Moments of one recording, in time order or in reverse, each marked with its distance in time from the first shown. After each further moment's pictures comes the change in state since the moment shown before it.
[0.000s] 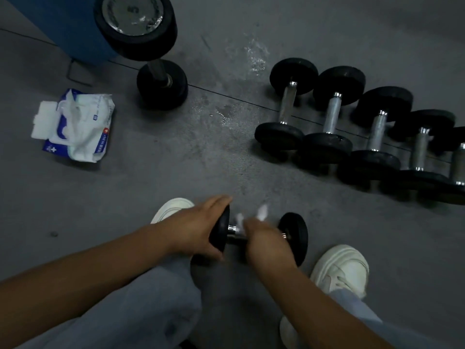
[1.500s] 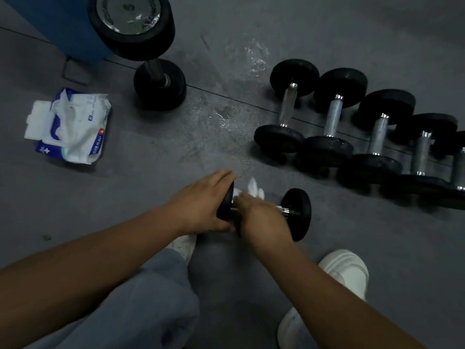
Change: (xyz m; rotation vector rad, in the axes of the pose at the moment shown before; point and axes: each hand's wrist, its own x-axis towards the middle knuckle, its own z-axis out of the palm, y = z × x) left_hand 0.028 0.013 -0.039 0.099 0.186 -0.025; right_hand 0.037 -0.017 -0.028 0.003 0.102 -0.097
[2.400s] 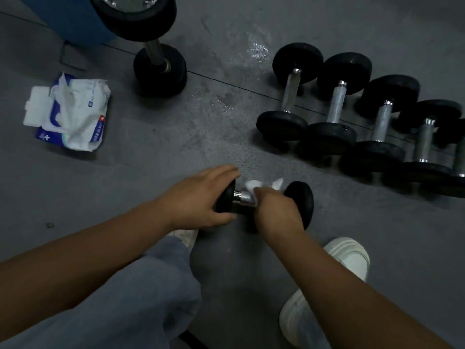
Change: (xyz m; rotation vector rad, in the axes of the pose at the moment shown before) left_hand -0.020 -0.005 0.002 -0.070 0.045 0.092; right_hand -0.004 0.008 -0.011 -0.088 -0.066 0.041
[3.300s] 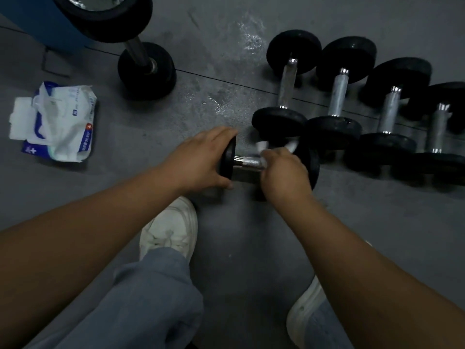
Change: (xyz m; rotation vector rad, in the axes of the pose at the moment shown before) left_hand 0.067 -0.012 -0.033 0.149 0.034 -0.097; right_hand 0.062 0.013 -0.024 -0.068 0.320 0.002
